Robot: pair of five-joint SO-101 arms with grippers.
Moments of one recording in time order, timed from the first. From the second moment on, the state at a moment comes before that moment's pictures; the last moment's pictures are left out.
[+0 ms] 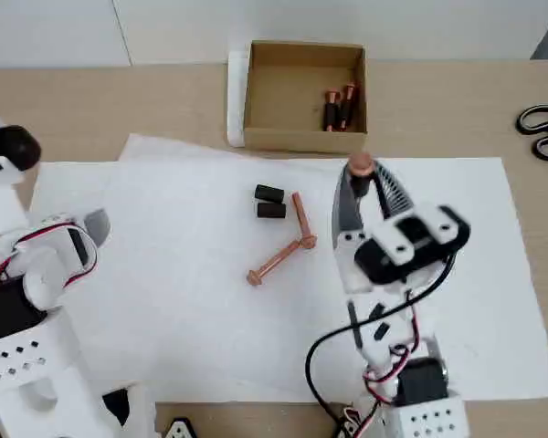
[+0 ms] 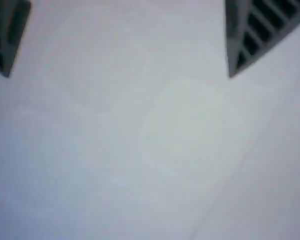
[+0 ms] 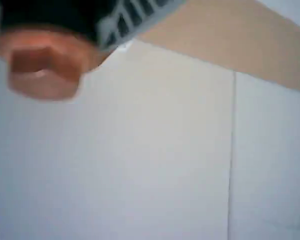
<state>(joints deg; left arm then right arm) -24.6 -46.0 23.8 86.9 5.1 -13.9 -84.1 74.5 8.4 1.1</state>
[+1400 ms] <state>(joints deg) -25.2 -46.1 24.7 93.3 4.1 -15.7 38.1 -11.3 0.0 1.2</state>
